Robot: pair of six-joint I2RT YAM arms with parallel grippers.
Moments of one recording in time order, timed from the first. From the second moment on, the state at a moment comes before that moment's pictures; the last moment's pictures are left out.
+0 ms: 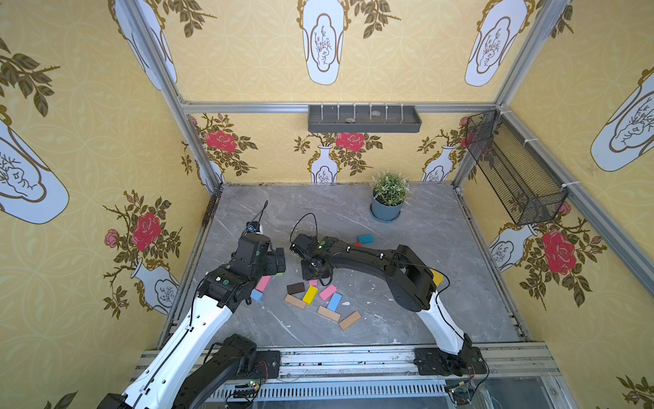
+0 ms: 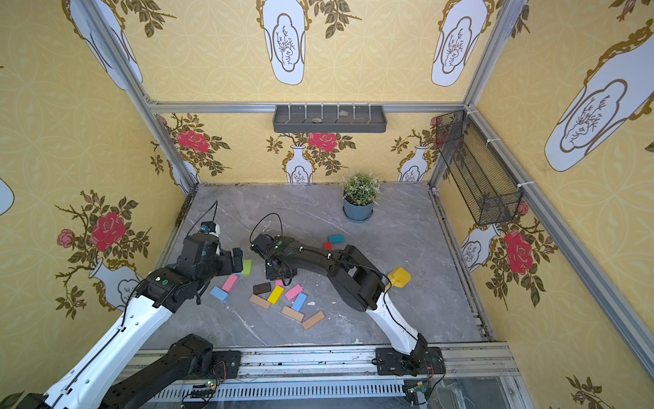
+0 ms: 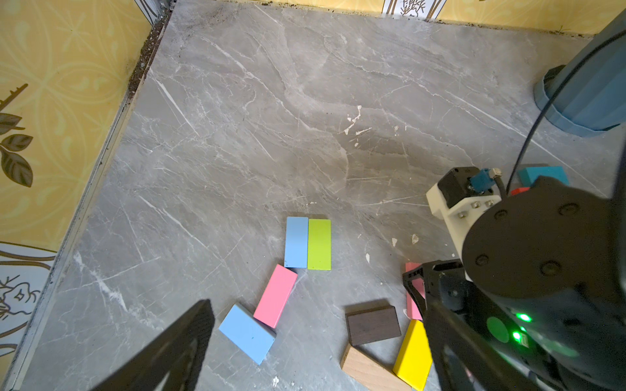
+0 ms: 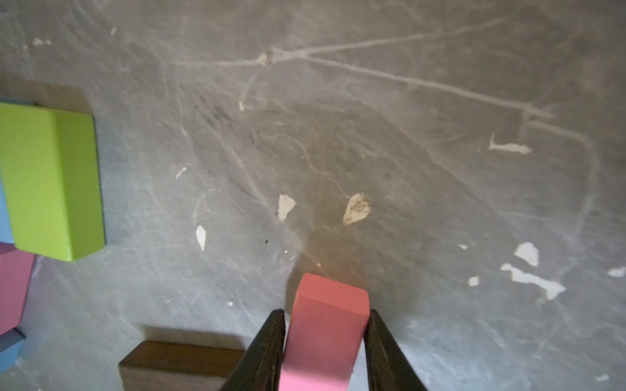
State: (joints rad) left arm -0.45 0.87 0.87 -0.80 -0.32 -0.39; right arm 1.11 2.28 1.81 -0.81 0.06 0.80
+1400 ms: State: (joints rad) left arm -0.45 0.88 0.87 -0.80 -0.32 -0.39; right arm 0.68 1.77 1.27 -0.69 0.09 0.48
